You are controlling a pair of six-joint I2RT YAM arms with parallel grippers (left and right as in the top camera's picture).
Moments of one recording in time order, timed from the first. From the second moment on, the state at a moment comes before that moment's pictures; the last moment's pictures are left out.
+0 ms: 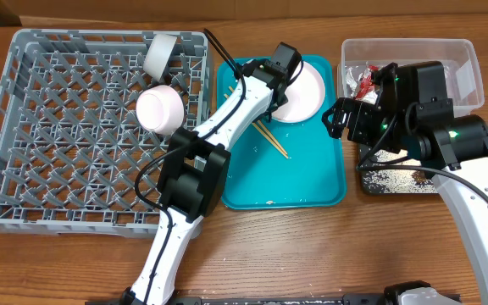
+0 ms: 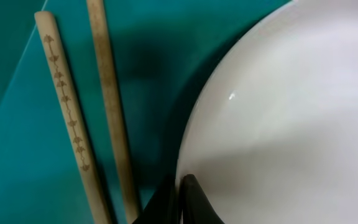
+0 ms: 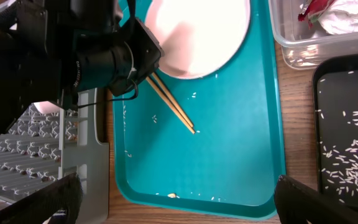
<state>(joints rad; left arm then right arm) -0.54 2.47 2.12 -0.94 -0.25 -1.03 0.18 1.36 1.35 -0.97 -0.30 0.42</state>
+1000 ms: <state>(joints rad) -0.48 2.19 2.35 -1.25 -0.28 -0.48 0.18 1.36 1.35 -0.97 -0.30 0.42</state>
